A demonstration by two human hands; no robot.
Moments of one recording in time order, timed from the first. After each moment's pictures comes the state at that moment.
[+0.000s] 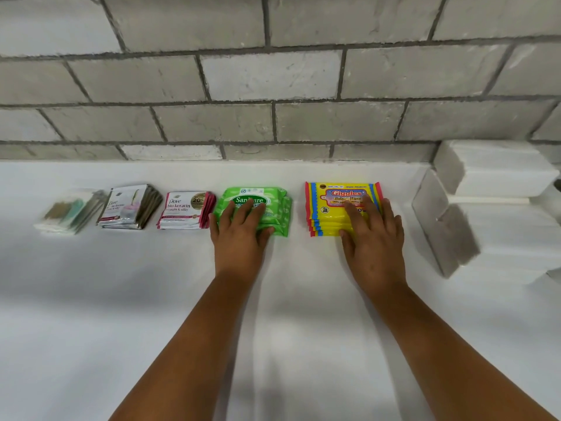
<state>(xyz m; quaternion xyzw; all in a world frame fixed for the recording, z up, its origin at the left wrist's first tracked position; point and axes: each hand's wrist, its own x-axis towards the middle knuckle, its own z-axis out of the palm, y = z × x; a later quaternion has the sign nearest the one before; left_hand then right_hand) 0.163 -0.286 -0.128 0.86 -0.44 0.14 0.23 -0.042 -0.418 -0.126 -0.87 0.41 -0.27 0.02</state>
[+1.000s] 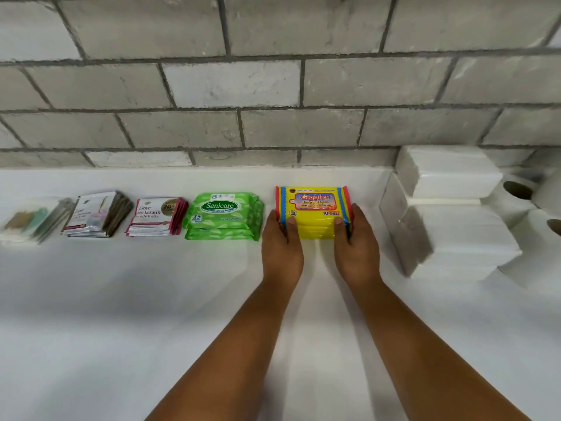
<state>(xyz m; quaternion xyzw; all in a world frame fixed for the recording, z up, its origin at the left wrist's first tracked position) 0.049 -0.359 -0.117 0.75 -0.29 -0.14 0.58 -0.054 -0.433 -0.123 -0.73 0.45 -0.40 0.32</state>
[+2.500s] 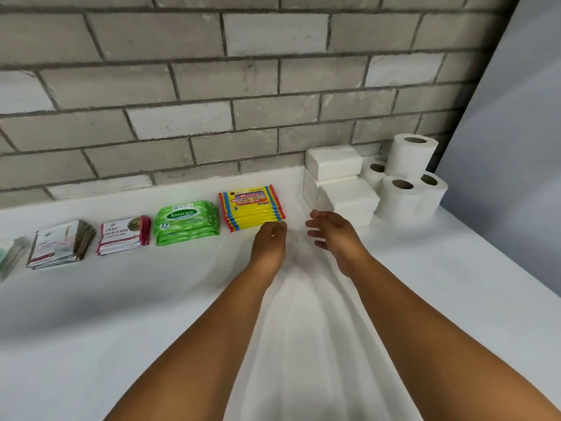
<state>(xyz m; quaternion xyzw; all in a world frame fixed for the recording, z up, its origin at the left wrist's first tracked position) -0.031 -0.288 -0.054 0.71 -0.36 -0.34 0.51 -0.166 -0.332 -0.036 -0.55 0.46 -0.39 0.57</state>
